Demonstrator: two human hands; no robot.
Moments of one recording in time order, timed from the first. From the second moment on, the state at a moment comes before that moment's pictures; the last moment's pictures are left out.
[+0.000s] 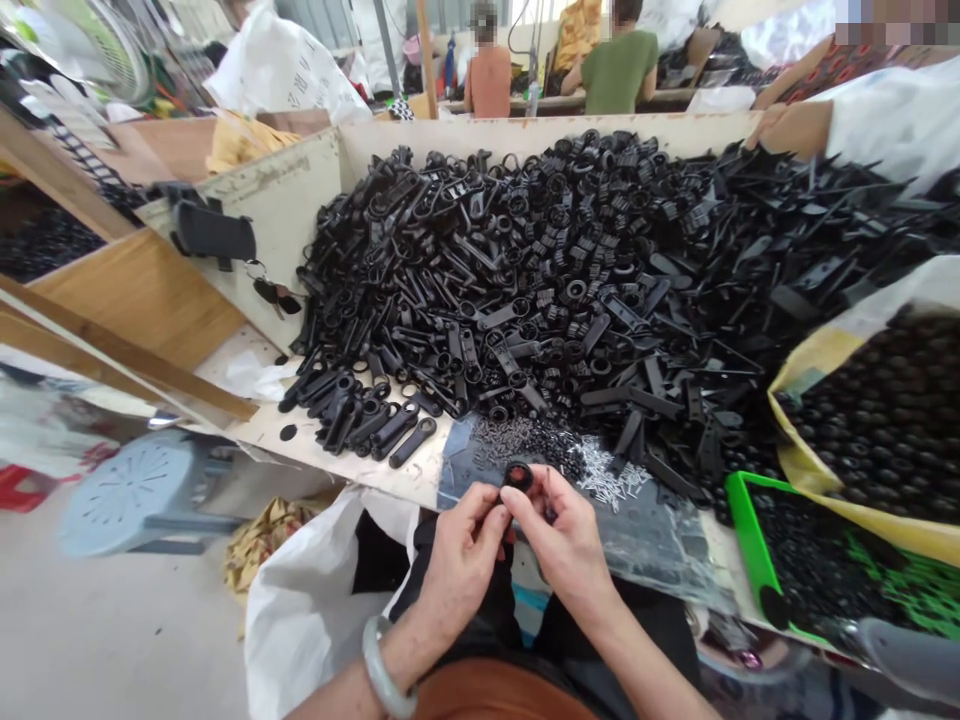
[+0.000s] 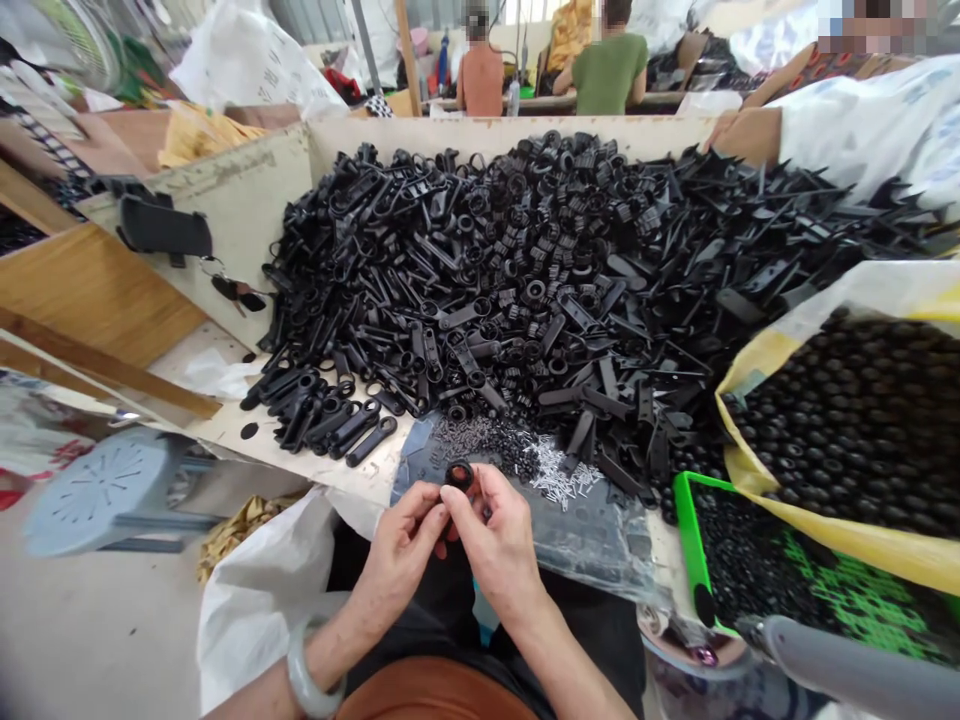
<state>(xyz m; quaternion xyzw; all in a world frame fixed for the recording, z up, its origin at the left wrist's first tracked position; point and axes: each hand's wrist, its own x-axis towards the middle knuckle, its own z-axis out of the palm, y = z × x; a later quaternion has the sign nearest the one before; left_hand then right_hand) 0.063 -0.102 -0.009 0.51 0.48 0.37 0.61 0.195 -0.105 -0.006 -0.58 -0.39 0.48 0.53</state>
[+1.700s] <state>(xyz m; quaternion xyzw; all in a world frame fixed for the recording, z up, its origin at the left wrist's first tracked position) 0.060 -0.051 0.028 0.21 0.39 0.37 0.82 0.279 -0.005 0.005 -0.77 -0.64 -0.02 0.06</state>
